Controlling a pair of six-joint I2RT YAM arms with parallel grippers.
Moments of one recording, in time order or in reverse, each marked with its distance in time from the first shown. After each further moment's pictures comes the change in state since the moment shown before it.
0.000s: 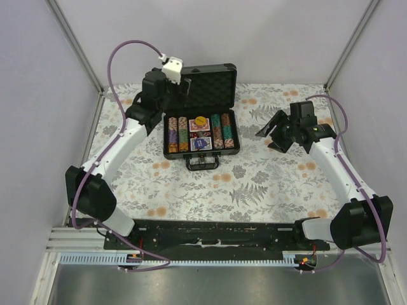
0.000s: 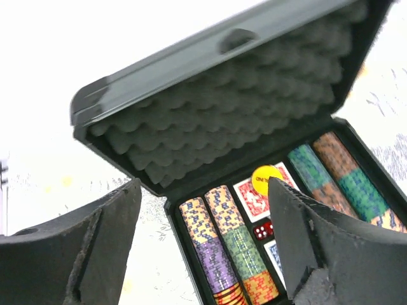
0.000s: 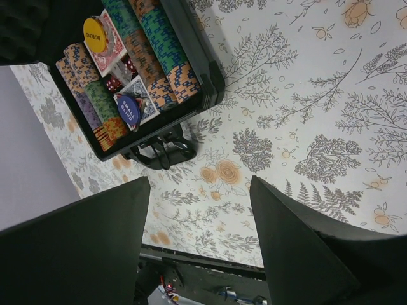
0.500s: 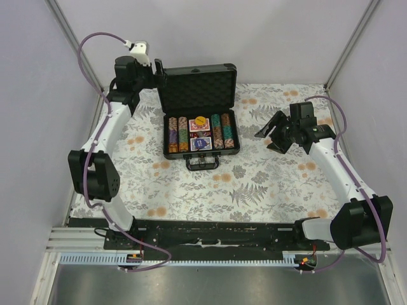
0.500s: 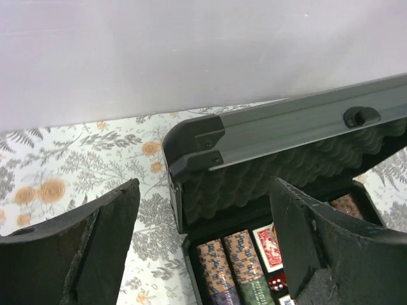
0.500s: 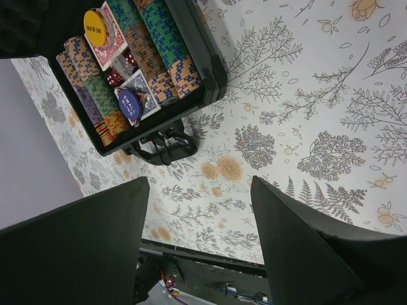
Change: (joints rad) left arm 0.300 0.156 0.136 0.078 0.223 -0.264; right arm 0.000 -0.002 -0.011 0.008 -0.024 -0.002
